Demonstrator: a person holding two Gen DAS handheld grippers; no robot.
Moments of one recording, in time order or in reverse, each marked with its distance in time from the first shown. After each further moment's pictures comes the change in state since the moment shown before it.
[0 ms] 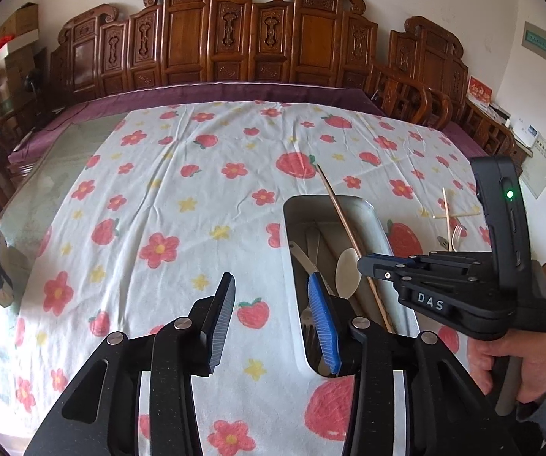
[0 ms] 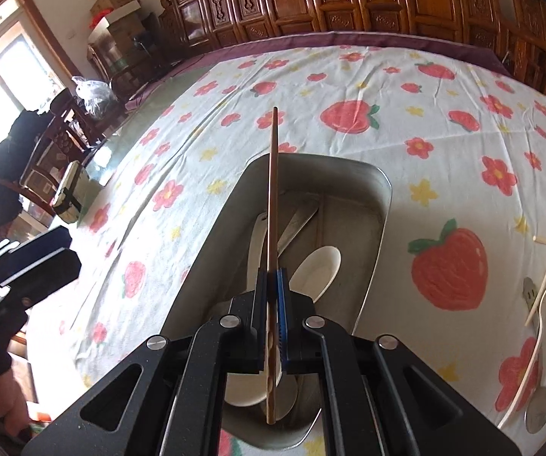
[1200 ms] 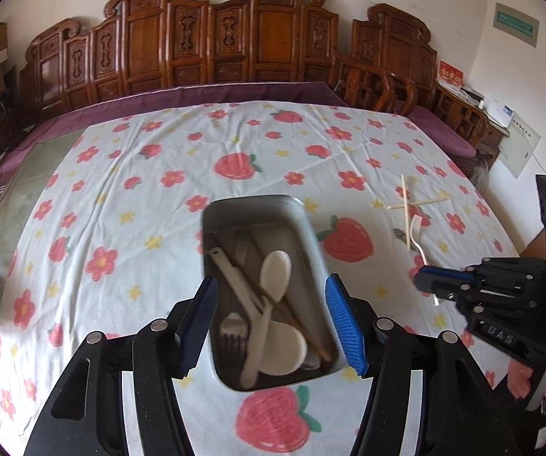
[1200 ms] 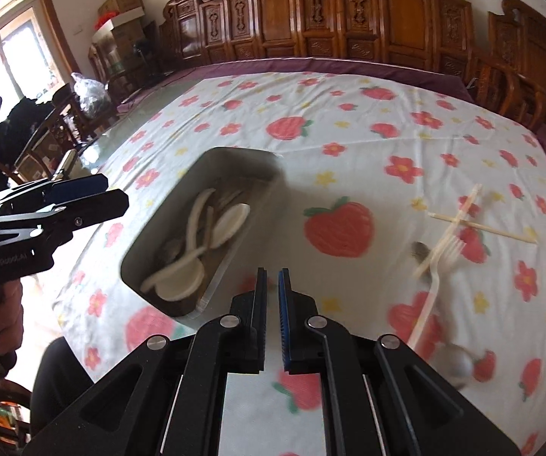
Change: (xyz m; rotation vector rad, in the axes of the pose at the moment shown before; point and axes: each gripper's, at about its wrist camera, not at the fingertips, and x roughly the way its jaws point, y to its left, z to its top) left arm 0.010 -0.080 0.003 0.088 0.008 -0.082; right arm -0.107 -0.063 -0.060 -0.057 -0.081 -0.107
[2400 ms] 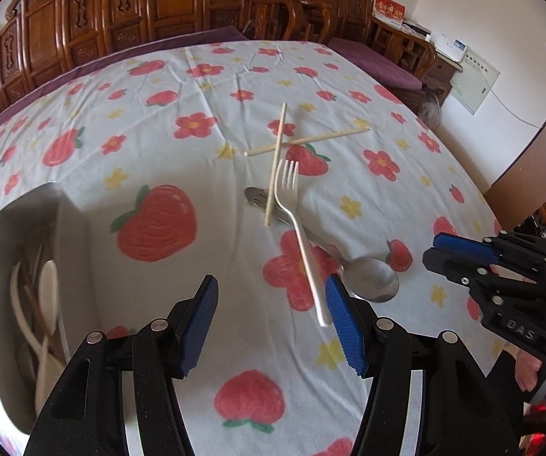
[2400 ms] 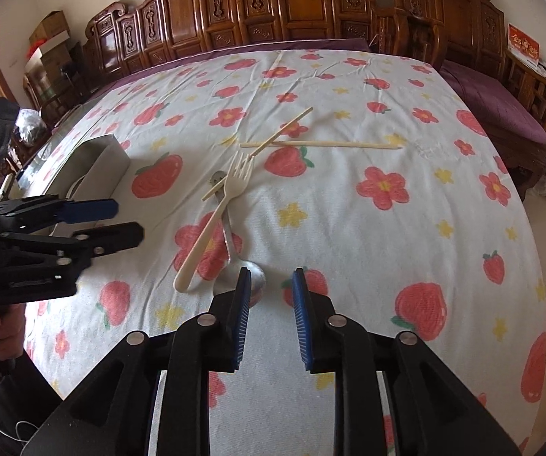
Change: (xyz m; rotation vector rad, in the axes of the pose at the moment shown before) left arm 0.120 -0.175 0.000 0.151 0.197 -0.178; right arm -0.039 -0.164 -0.082 0.178 0.022 -0.167
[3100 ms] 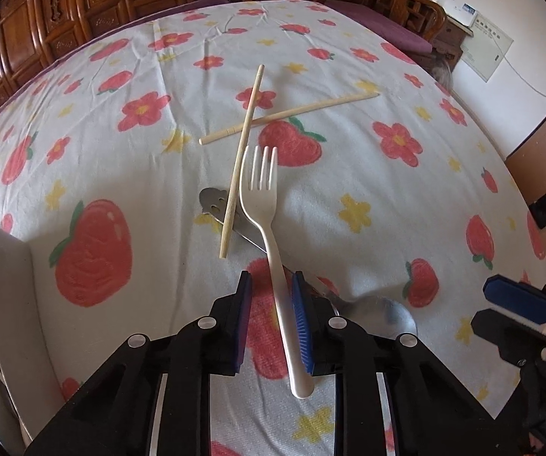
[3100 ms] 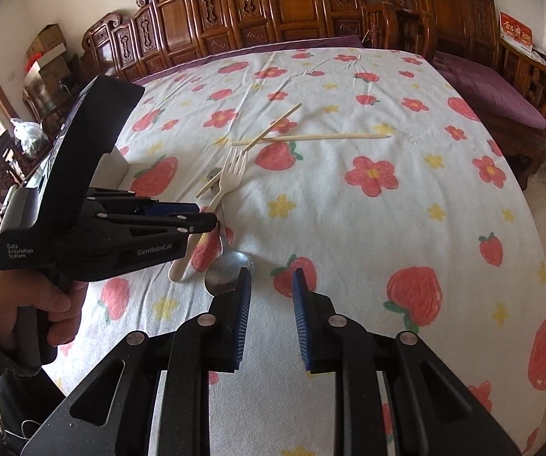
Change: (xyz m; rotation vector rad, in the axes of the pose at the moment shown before) left arm 0.069 -0.029 0.029 0.039 0.122 0.049; right arm -0.004 -0.013 -0.010 0.042 -0.012 0.024
